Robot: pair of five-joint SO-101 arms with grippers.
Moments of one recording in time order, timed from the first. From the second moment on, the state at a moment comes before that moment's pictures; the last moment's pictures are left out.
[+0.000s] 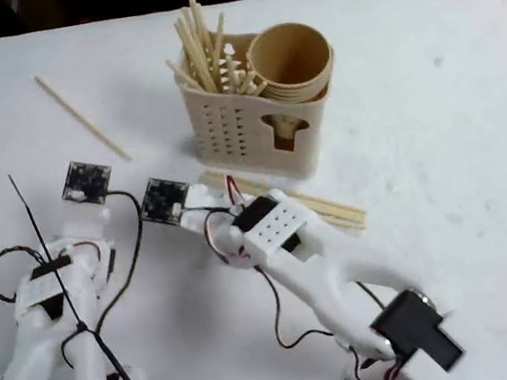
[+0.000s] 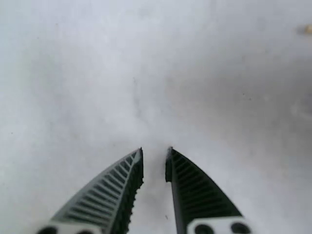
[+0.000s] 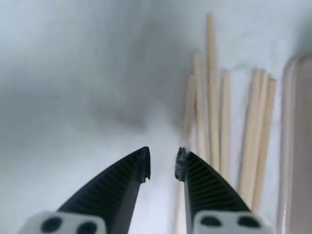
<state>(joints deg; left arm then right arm) -21.5 -20.5 66.8 27.0 -29.8 -40.9 -3.9 38.2 41.6 35.6</state>
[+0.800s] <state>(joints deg) -21.5 -20.5 66.8 27.0 -29.8 -39.6 7.1 31.9 46.2 36.4</state>
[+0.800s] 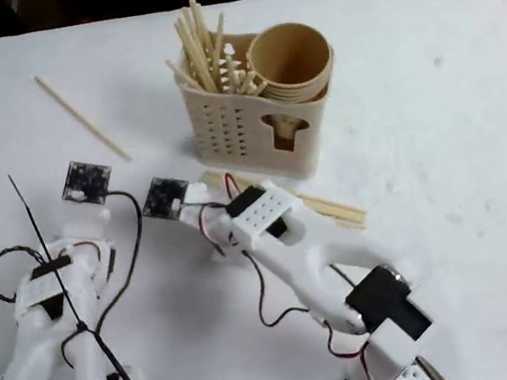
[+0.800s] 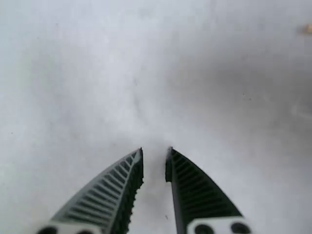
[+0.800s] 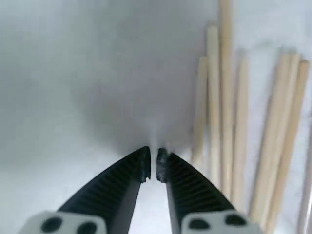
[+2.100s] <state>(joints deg) -21.5 -20.5 66.8 27.0 -29.8 -40.5 3.3 33.5 48.5 31.7</state>
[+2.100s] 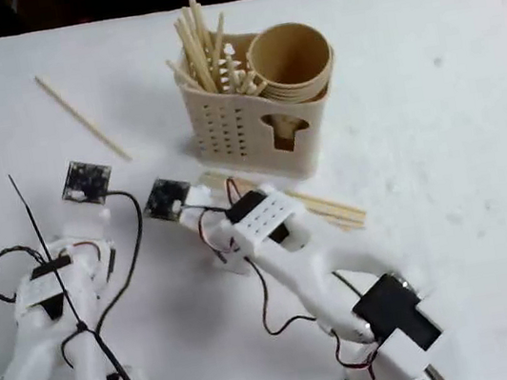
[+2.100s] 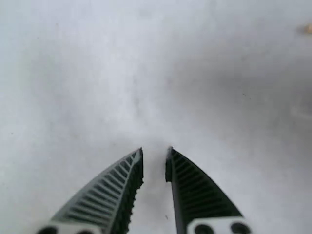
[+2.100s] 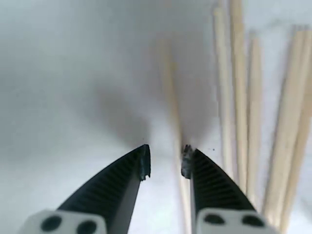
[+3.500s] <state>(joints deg) -21.5 -20.5 66.8 27.0 -29.8 -44.0 -1.5 39.5 43.4 29.7</state>
